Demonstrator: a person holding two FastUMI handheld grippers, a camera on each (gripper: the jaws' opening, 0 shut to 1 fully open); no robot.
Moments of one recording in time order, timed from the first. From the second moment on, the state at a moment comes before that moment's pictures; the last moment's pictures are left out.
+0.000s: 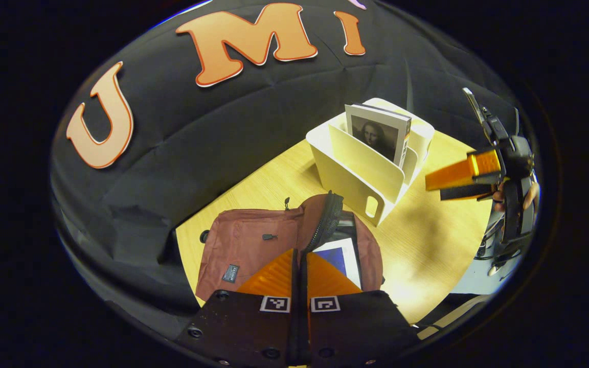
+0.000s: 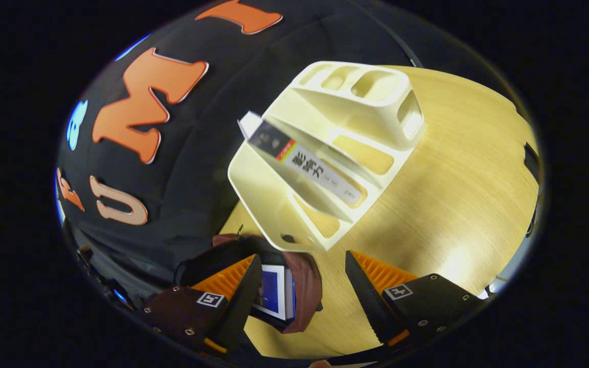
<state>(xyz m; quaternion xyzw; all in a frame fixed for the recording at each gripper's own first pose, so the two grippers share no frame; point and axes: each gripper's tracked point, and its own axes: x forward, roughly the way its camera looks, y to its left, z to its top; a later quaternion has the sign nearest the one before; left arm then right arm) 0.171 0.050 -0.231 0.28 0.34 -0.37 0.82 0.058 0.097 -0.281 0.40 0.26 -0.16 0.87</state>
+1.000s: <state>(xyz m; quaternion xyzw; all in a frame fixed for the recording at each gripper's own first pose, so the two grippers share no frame) 0.178 0.061 -0.238 0.25 0.36 -0.34 0.83 0.200 0.039 -0.178 0.00 0.41 -0.15 0.90</state>
